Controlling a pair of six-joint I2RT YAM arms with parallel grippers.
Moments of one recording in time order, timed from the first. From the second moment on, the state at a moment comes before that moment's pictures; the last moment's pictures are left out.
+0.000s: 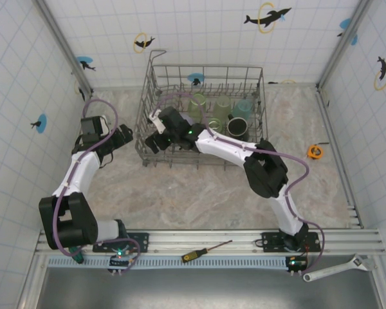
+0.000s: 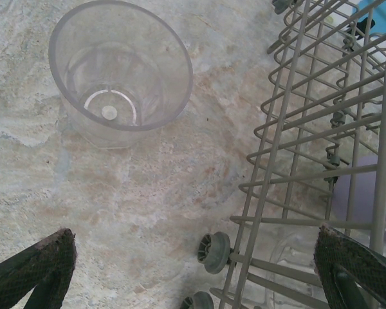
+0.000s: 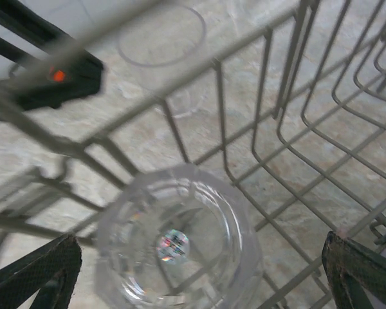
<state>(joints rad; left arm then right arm) 0.11 1.32 0.88 -0.36 0.28 -0.37 0.94 2.15 1.80 -0.28 -0.07 0.08</state>
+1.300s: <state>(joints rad) 0.11 1.32 0.88 -0.36 0.27 -0.37 0.94 1.51 1.20 -0.16 0.13 0.04</state>
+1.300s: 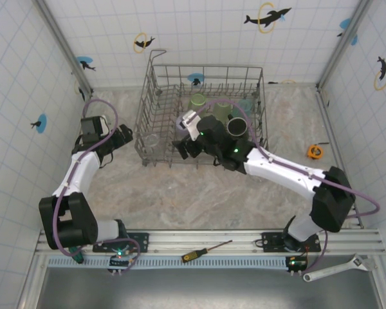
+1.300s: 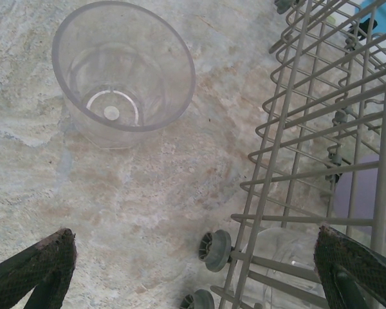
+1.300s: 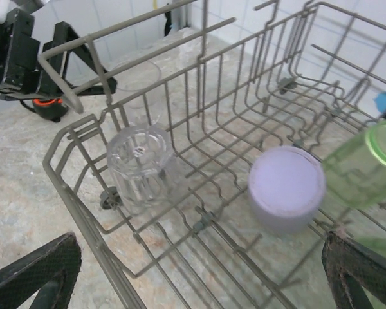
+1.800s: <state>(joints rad) 0.11 1.28 0.89 -0.43 0.09 -0.38 0.85 1.14 0.95 -0.22 0.23 0.24</state>
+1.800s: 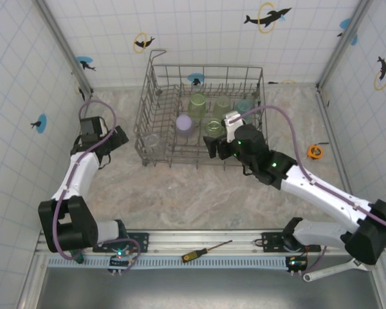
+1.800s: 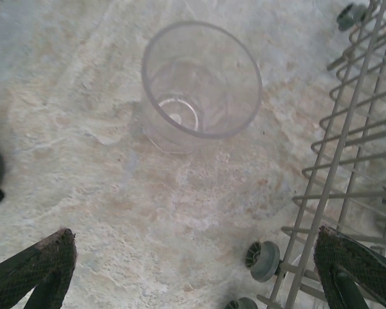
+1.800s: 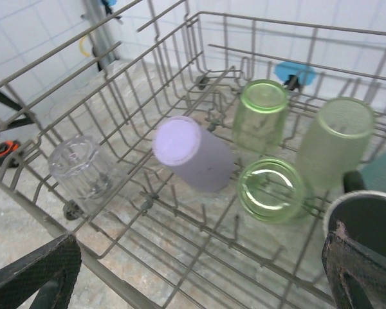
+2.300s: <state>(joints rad) 0.11 1.41 1.09 -0.49 0.00 -0.48 0.66 0.94 0.84 -0.33 0.19 0.32</state>
